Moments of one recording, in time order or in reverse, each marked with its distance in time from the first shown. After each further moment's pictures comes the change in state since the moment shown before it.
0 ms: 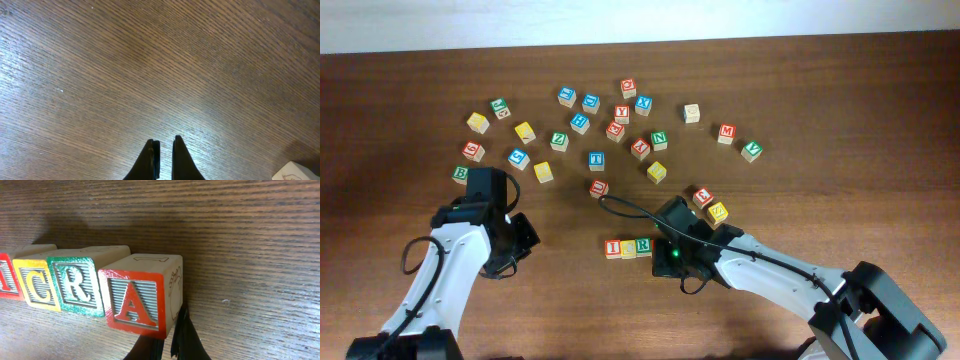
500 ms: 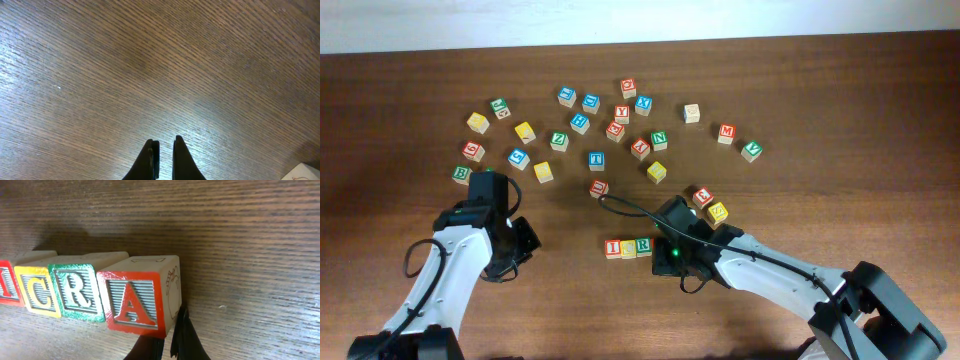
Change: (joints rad) left arm 0.000 0.000 -0.032 0.022 0.000 0.000; right arm 0.000 0.000 0.000 0.010 0.023 0.000
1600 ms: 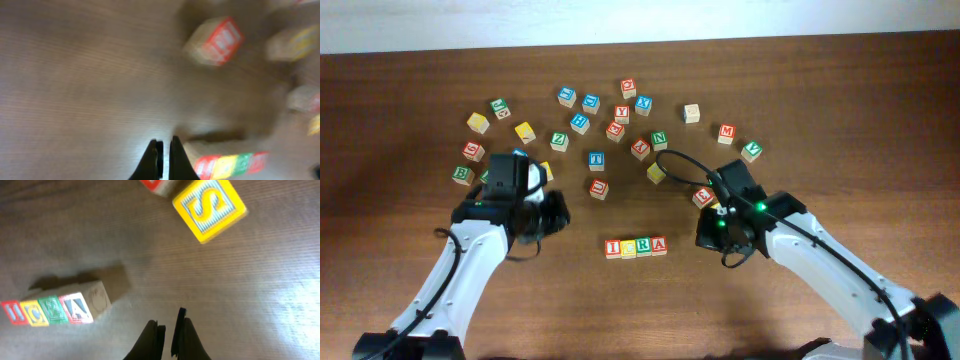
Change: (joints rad) left arm -0.134 0.000 0.054 0.209 0.277 0.076; right arm -0.300 -0.140 0.111 -0.339 -0.012 -0.138
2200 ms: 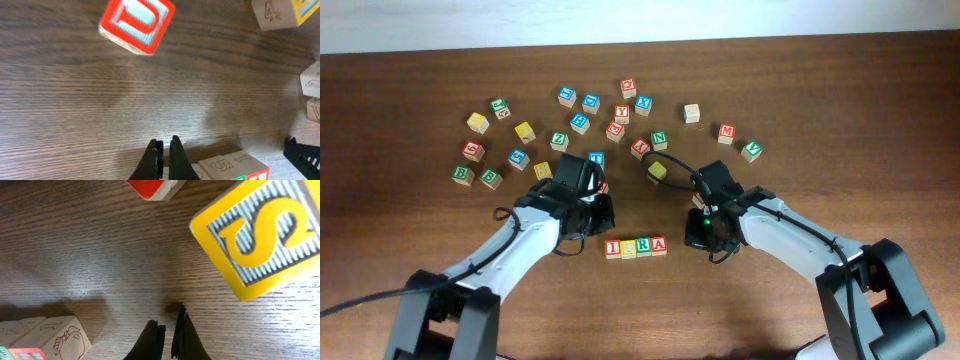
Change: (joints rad) left arm -0.275 0.179 0.025 0.171 -0.091 -0.091; right arm 0.020 0.206 0.001 0.131 -0.009 -0.002
